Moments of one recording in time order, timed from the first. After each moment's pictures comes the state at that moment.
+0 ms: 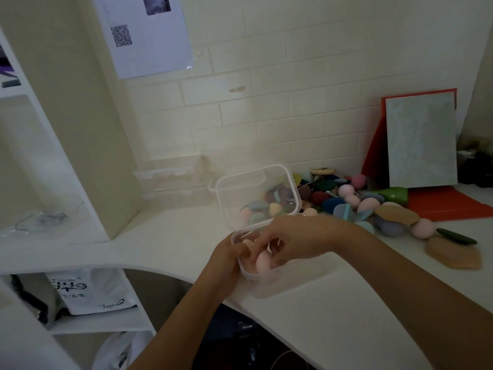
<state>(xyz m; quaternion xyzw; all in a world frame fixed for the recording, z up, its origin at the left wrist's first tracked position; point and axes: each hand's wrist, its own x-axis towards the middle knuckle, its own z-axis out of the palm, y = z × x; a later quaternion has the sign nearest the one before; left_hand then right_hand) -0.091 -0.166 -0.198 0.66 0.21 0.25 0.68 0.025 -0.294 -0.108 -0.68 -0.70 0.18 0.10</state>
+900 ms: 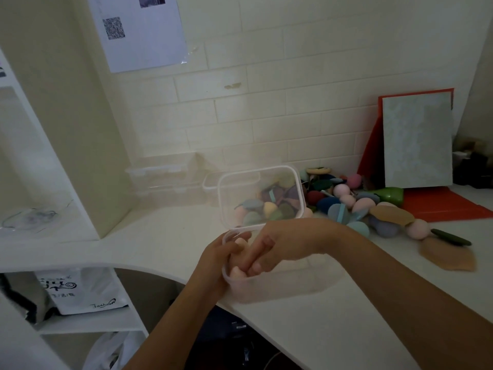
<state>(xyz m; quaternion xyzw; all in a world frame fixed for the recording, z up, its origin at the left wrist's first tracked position) -0.092 -0.172 -0.196 0.64 0.26 0.27 0.67 0.025 -0.291 -0.113 -0.67 -0.64 0.35 0.16</state>
